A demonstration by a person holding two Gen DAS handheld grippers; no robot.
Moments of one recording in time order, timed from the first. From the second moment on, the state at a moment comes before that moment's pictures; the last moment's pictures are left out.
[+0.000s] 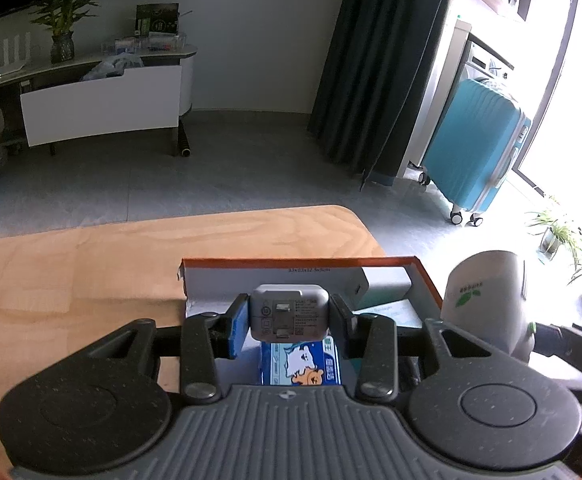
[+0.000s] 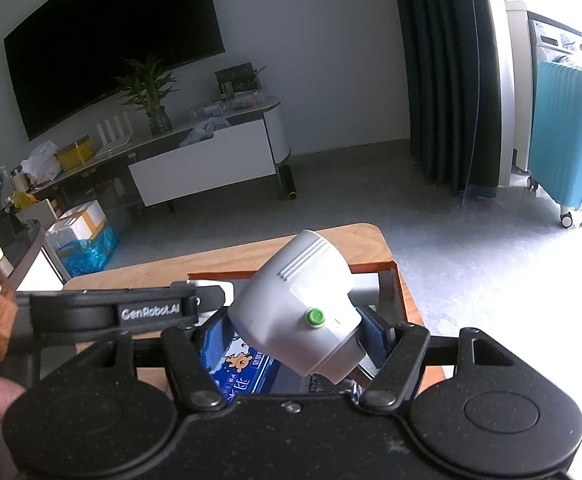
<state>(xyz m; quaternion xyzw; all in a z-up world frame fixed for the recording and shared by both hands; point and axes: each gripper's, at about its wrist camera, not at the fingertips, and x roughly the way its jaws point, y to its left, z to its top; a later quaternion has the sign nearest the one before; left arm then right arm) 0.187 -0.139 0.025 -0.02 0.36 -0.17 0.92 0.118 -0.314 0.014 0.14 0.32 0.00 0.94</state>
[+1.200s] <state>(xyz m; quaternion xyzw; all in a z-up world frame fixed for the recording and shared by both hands) 0.203 -0.145 0.020 -0.02 0.38 -0.19 0.90 0.072 -0.323 0.015 0.17 0.30 0.00 0.94</state>
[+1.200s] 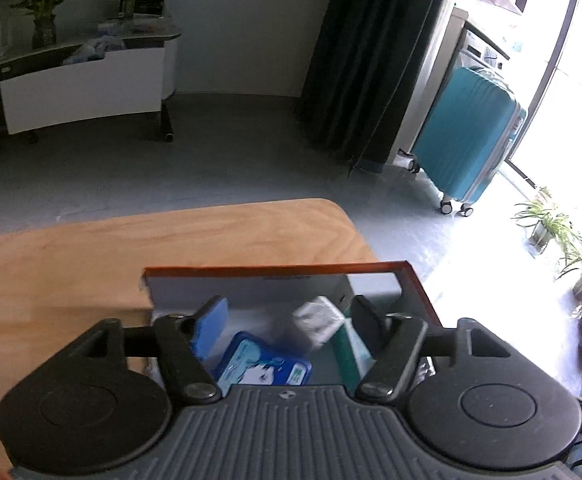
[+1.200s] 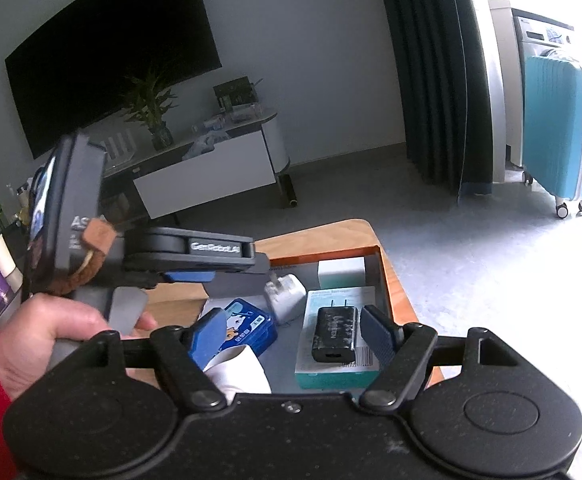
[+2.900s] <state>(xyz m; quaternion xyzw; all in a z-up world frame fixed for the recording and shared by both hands) -0.002 -0.118 0.007 0.01 0.42 -0.09 0.90 -0.061 -0.296 0.011 0.14 0.34 0.00 0.93</state>
